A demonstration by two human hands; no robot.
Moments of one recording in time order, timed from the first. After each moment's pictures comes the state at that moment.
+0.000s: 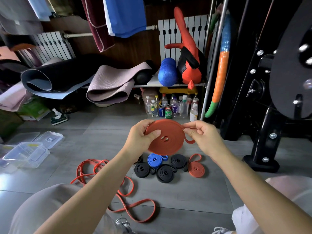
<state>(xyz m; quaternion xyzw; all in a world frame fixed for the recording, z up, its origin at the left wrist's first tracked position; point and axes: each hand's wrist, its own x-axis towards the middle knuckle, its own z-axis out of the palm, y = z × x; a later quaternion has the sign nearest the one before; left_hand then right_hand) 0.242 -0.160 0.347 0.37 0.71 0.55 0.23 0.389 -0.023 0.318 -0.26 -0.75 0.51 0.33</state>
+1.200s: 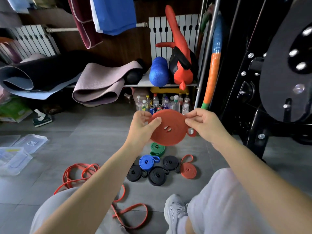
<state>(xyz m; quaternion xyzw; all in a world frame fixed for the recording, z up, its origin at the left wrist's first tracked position) 0.233 -0.108 0.355 0.30 0.68 0.62 0.26 0.381 0.018 0.351 -0.31 -0.75 0.49 0.31</state>
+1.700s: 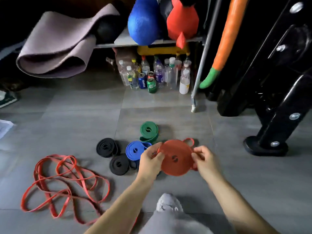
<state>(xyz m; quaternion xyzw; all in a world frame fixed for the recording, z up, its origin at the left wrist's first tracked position) 0.227 0.008 0.129 0.13 0.74 0.53 0.41 0.360 0.103 0.094 -0.53 -0.59 0.56 0.24</state>
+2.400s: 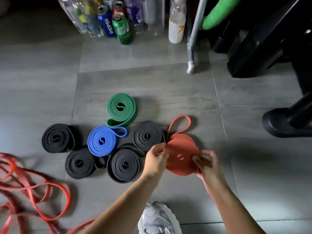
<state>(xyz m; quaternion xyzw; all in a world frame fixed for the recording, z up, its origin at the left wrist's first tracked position) 0.235 0.115 -0.080 0.04 0.76 0.39 0.52 0.377 0.164 -0.126 -0.61 -0.30 0.69 0.25</state>
